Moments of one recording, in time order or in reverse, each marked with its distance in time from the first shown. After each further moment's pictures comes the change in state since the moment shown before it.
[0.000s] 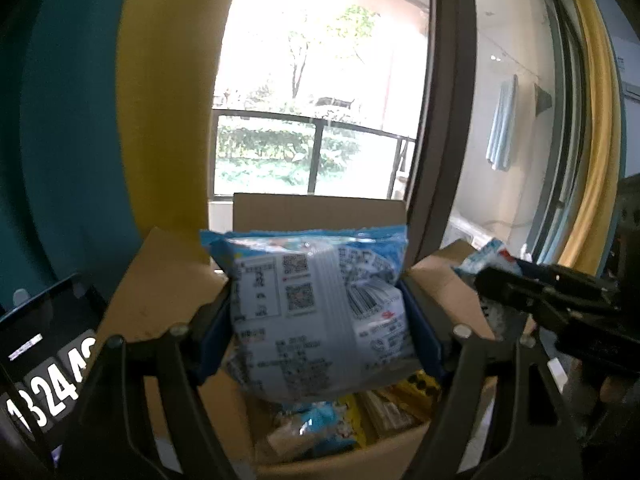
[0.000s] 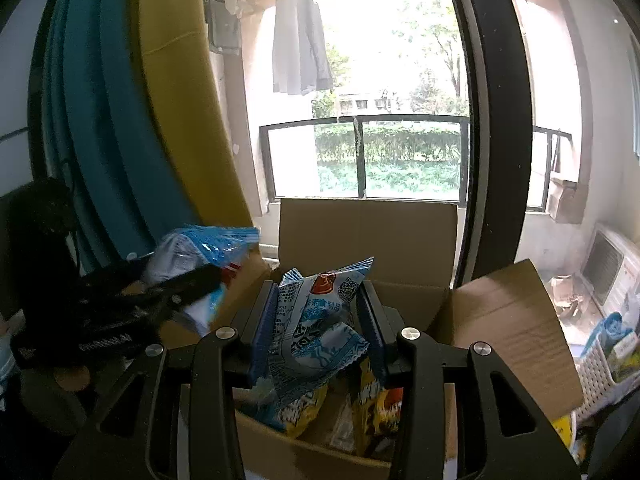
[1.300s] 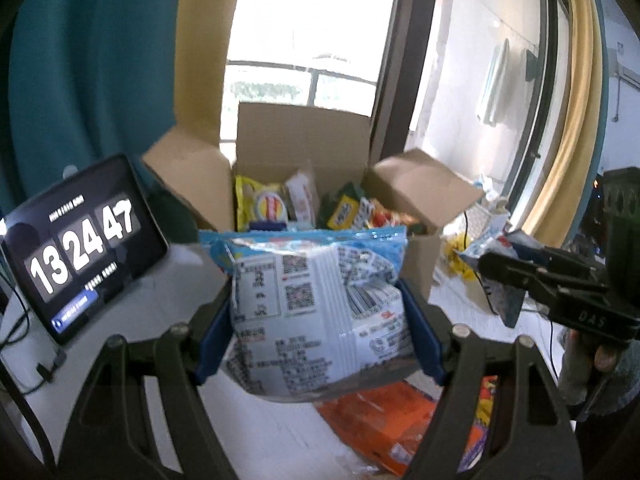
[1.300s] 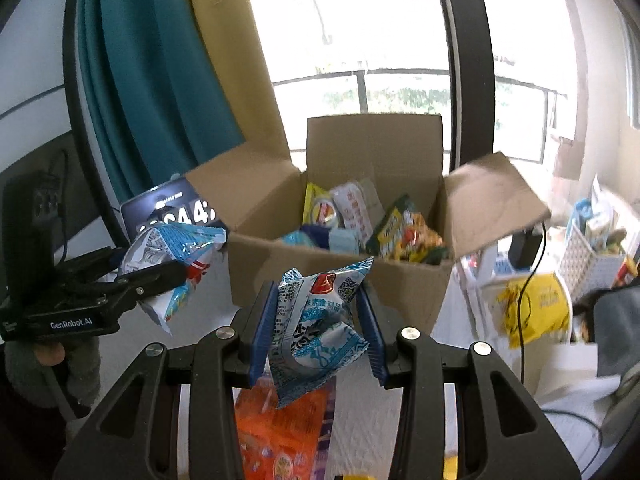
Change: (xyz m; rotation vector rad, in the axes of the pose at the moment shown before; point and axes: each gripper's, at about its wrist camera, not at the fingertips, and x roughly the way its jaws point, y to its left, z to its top) left arm -0.131 -0.035 -0.090 -0.019 0.182 -0.010; right arm -0.108 0.033 -0.093 0.028 0.155 0.019
